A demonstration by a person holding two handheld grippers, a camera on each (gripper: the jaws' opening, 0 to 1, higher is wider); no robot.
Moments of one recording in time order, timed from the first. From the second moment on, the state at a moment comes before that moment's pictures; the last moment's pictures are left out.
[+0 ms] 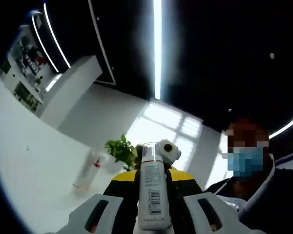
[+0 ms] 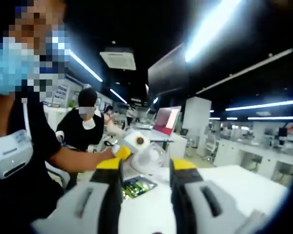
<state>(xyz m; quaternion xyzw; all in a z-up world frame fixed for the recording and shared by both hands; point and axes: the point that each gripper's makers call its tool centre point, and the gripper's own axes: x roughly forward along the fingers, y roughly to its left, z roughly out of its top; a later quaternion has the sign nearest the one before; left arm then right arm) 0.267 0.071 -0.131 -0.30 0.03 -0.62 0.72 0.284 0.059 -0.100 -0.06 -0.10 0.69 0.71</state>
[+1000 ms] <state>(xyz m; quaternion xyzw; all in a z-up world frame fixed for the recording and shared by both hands) 0.282 0.068 -0.078 0.22 -0.18 -0.31 0.91 0.296 0.037 -0.058 0.15 -0.06 0.69 0.71</state>
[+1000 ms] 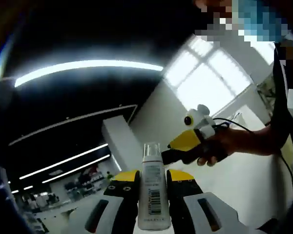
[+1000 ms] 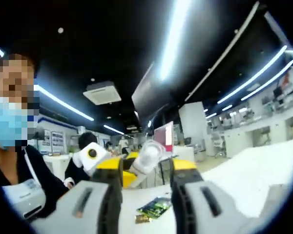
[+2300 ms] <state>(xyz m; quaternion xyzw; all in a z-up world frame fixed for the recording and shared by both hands) 0.273 0.042 -0.077 0.41 -0.23 -0.22 0.86 0.286 0.035 -0.045 0.23 -0.05 0.71 0.67</state>
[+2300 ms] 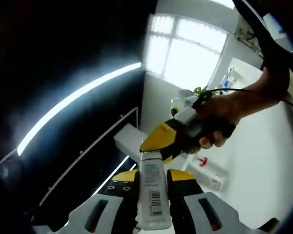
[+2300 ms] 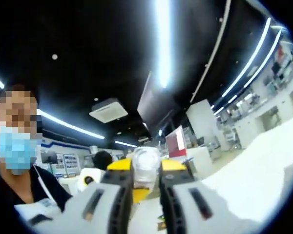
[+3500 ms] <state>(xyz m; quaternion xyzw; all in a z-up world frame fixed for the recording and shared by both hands) 0.211 0.018 -0.086 0.03 -0.10 -0.58 0.81 0.205 0.022 -0.042 0.05 -0.15 0.79 0.59</state>
